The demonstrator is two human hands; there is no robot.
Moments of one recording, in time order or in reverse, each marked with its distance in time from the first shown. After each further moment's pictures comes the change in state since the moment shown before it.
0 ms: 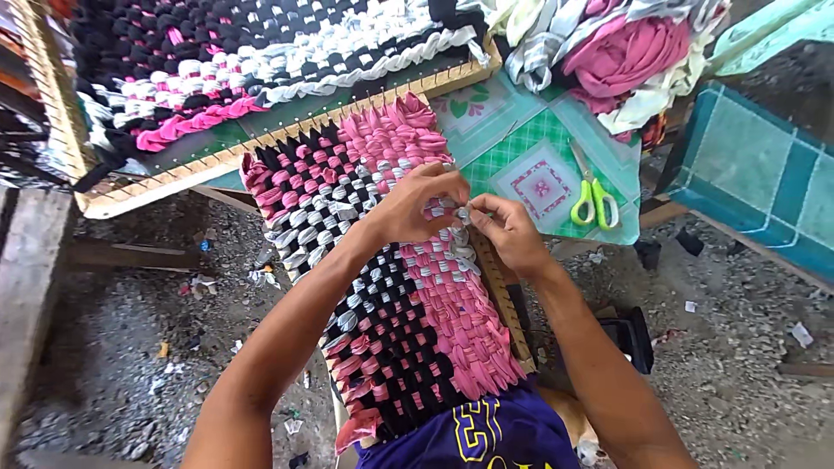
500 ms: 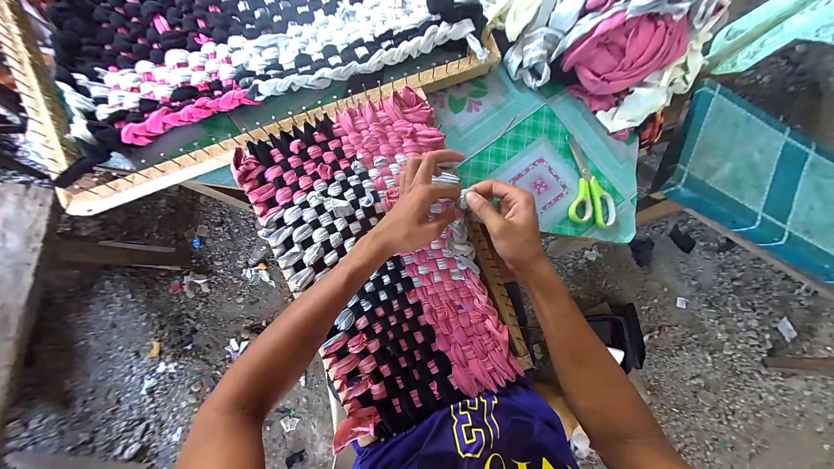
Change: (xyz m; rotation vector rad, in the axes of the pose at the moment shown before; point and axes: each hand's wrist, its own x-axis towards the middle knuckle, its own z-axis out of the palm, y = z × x) left_hand -0.005 0.018 0.020 0.020 0.135 -0.259; right_hand 0.011 0.006 0.008 -0.101 0.251 -0.058
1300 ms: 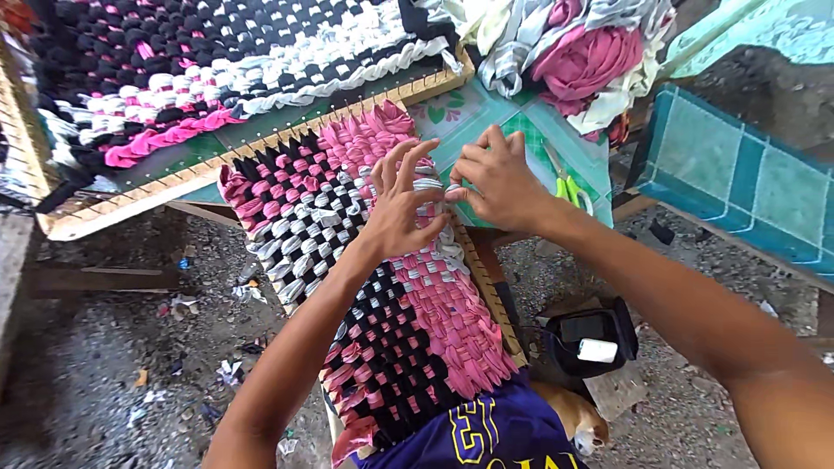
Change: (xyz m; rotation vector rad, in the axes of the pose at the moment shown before) left_hand -0.001 -0.003 0.001 0.310 0.098 0.078; right_hand 0.062 -0.032 -0.038 -0.997 -0.417 -0.476
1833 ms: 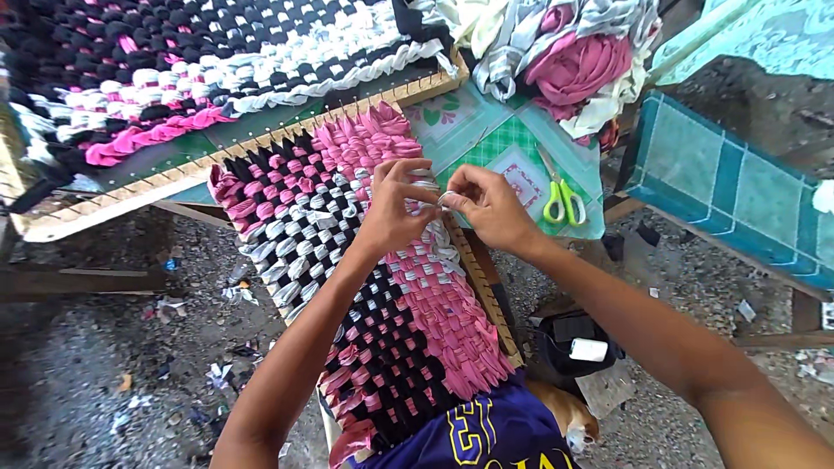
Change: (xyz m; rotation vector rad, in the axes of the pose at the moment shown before) left_hand 0.003 0.002 -0.006 -0.341 -0.007 -0.236; right_hand -0.014 -0.025 0.018 0.830 0.122 0.368
